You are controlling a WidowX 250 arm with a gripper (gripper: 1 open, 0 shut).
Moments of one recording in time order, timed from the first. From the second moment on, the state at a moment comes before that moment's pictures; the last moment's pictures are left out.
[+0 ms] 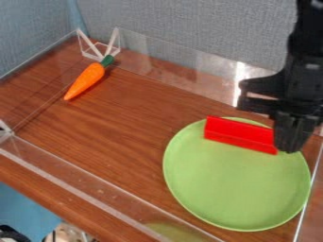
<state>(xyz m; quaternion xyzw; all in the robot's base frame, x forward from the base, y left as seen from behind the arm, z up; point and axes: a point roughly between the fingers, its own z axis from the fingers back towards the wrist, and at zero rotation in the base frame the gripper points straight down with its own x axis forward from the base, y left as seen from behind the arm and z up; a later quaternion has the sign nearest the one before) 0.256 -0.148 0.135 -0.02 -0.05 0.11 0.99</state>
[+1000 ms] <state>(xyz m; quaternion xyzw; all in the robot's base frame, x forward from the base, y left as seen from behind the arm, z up) 0.216 -0.102 0.085 0.00 -0.03 -0.07 1.00</state>
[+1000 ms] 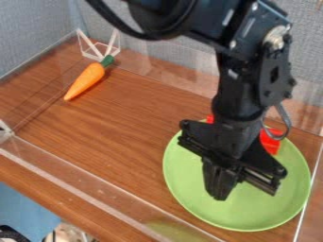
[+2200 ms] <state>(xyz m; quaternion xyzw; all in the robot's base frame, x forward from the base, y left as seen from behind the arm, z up) 0.303 0.042 0.059 0.03 -0.01 0.01 1.00</state>
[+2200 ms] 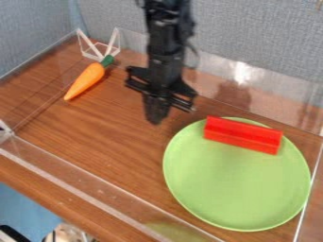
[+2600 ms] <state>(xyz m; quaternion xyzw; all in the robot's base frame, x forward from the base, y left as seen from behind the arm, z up) 0.324 0.032 0.076 0.03 -0.02 0.05 1.00</state>
